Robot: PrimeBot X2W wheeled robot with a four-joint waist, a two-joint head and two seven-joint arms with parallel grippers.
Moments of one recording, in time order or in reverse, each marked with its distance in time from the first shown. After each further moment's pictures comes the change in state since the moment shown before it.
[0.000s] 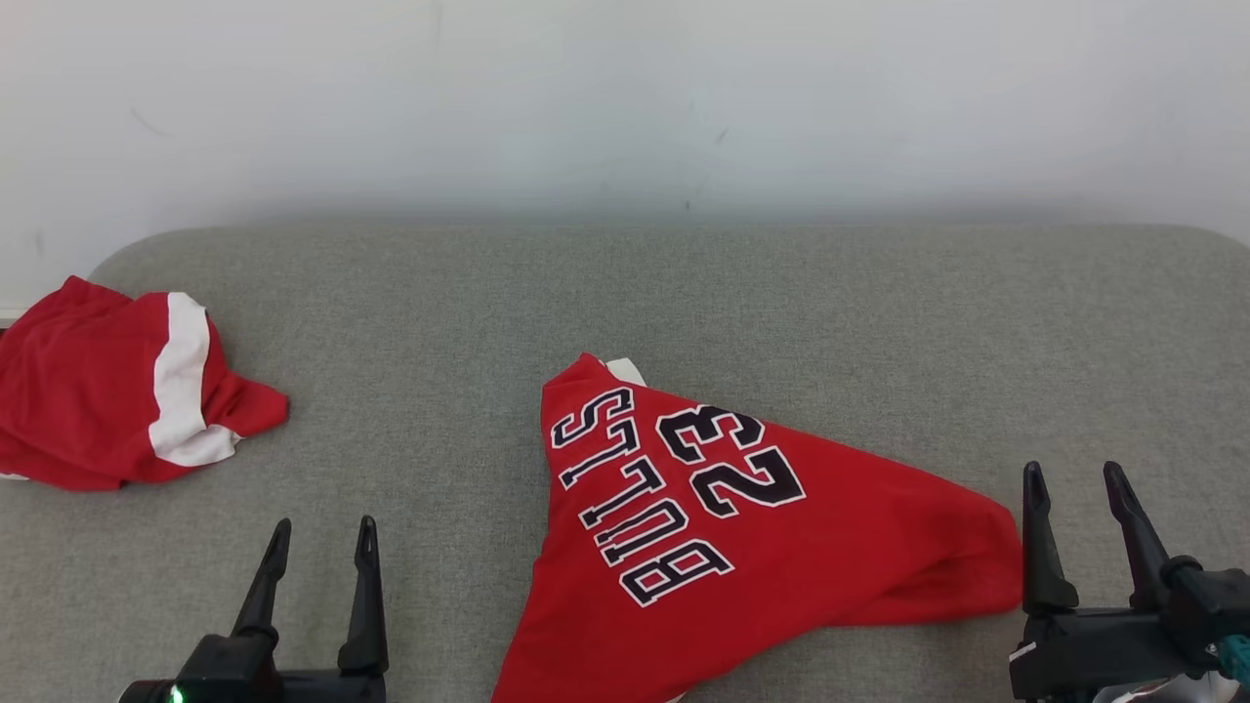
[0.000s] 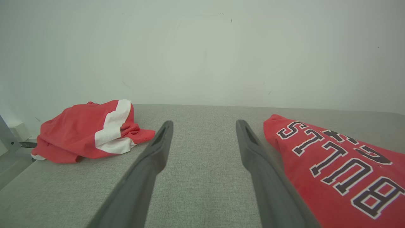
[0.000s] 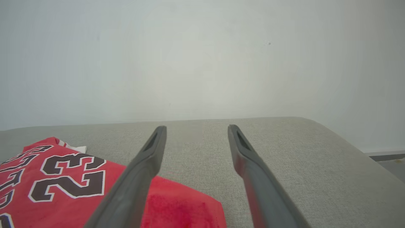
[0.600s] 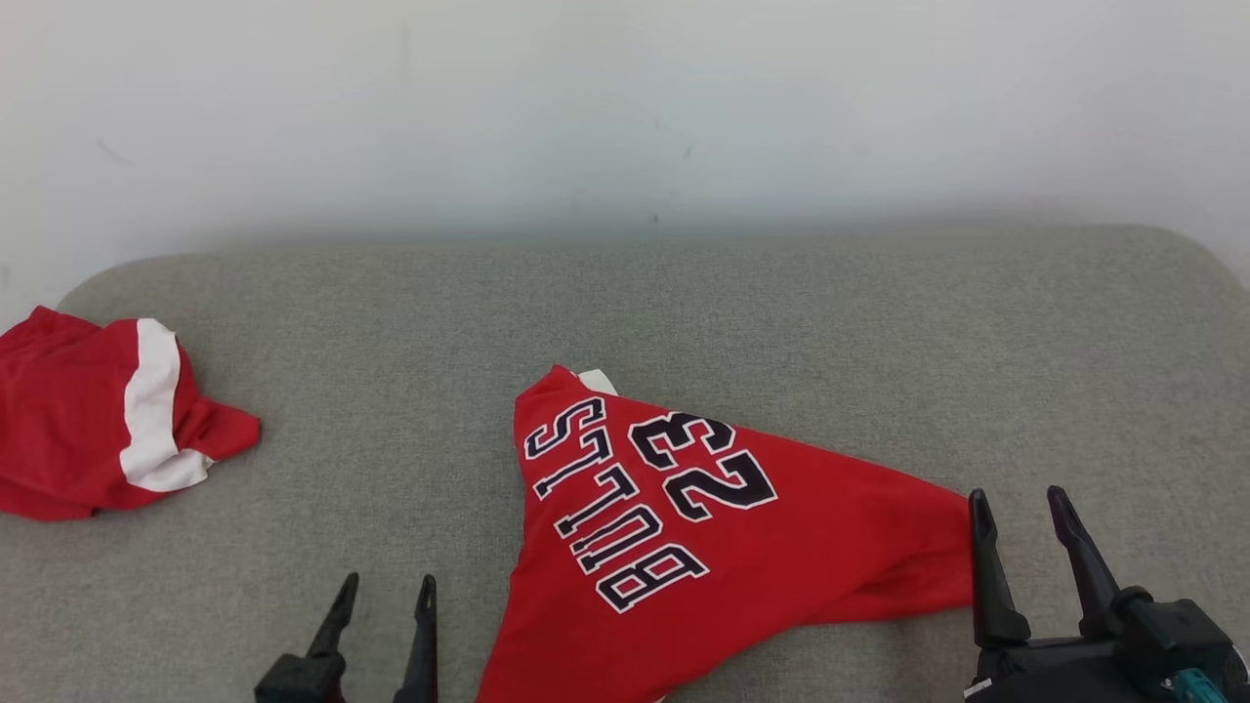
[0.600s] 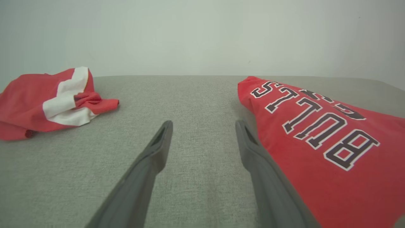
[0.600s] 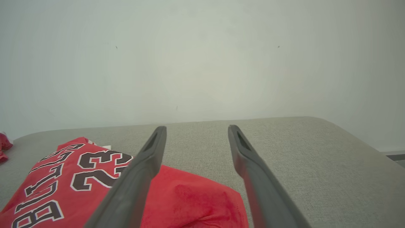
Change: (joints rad) left arm -0.009 -0.001 -0.065 0.160 0.001 -0.020 0.000; right arm 0.068 0.042 0.072 -0.081 0.004 0.000 0.001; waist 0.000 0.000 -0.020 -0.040
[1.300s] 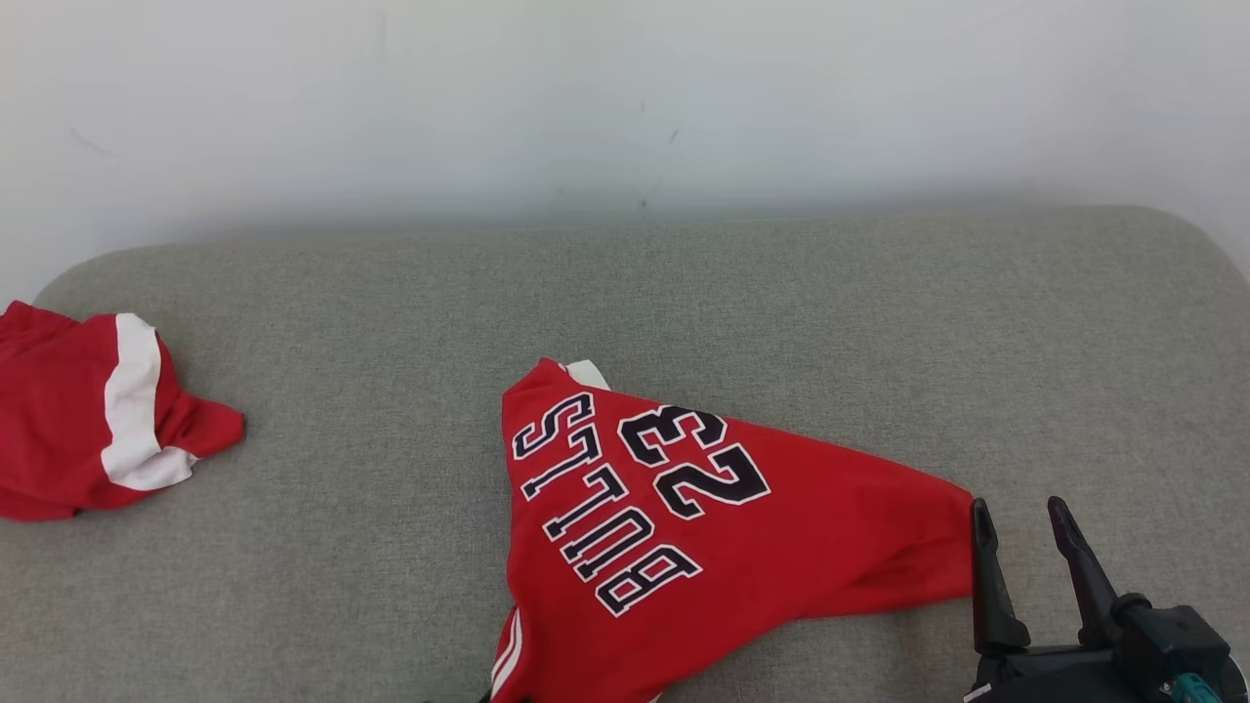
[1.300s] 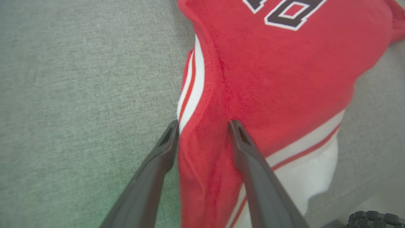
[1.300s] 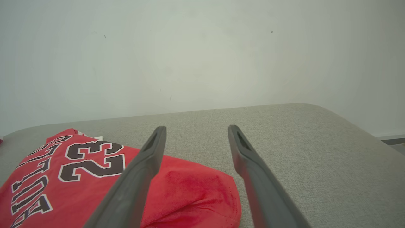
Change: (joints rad) left arm -0.014 0.021 -0.258 0.241 -0.074 -0.015 0.123; right arm 0.007 0.007 -0.005 0.019 0.007 0.000 -0.001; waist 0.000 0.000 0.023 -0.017
